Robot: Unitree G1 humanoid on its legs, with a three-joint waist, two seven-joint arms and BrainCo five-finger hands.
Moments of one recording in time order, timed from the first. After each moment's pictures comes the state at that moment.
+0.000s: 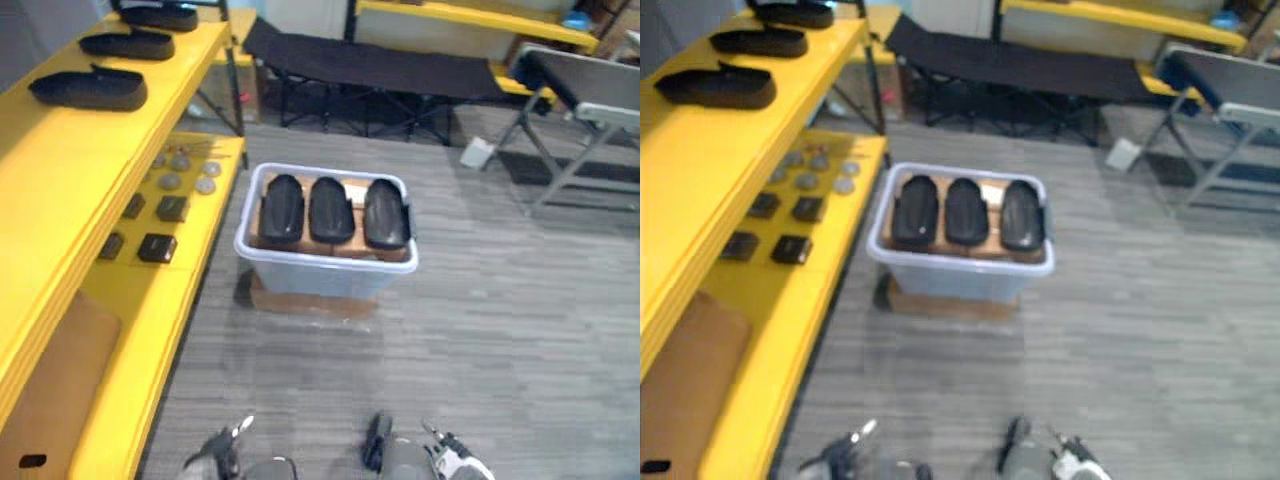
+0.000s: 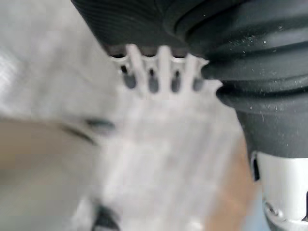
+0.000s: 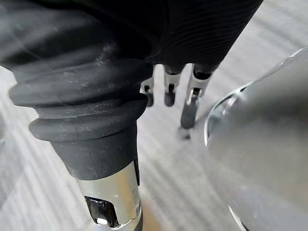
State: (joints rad) left arm 0.00 0.07 0.24 0.97 -0.25 0.13 -0.02; right arm 0.02 -0.01 -0.52 1.02 0.34 0.08 0.02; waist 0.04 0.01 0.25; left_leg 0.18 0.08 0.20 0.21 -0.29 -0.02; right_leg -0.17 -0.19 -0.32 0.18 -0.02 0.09
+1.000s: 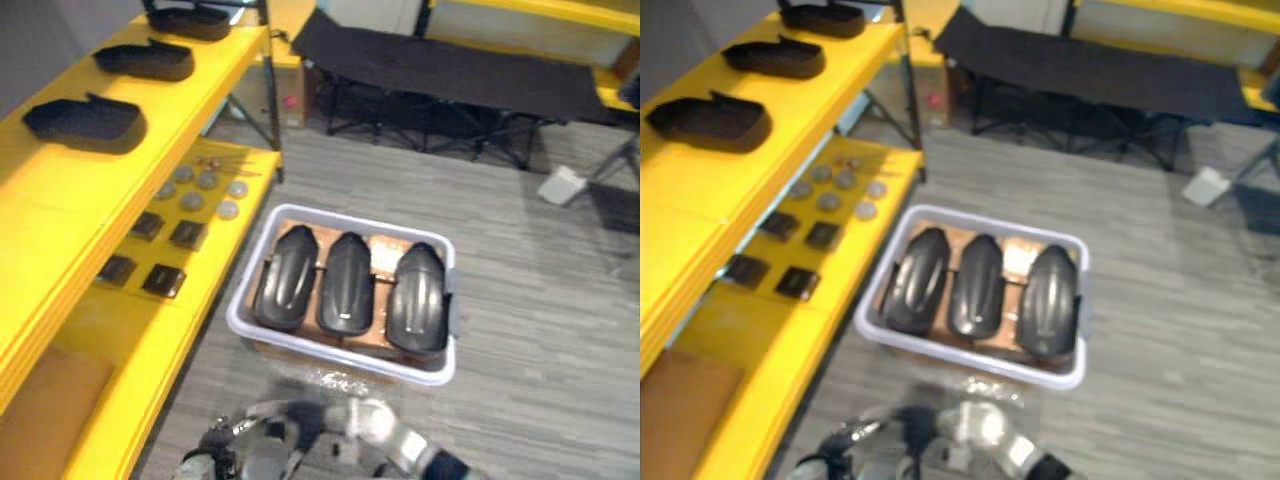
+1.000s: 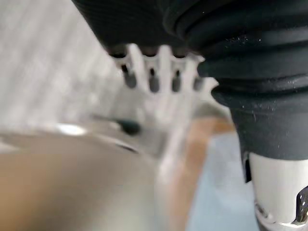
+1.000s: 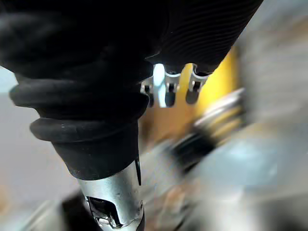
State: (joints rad) left arm 0.06 0.15 0.06 0.99 -0.13 0.07 -0.01; right arm -0.24 -0.09 0.98 0.35 0.04 -0.25 0.66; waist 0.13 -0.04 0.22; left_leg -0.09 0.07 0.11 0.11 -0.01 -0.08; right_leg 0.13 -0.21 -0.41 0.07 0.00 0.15
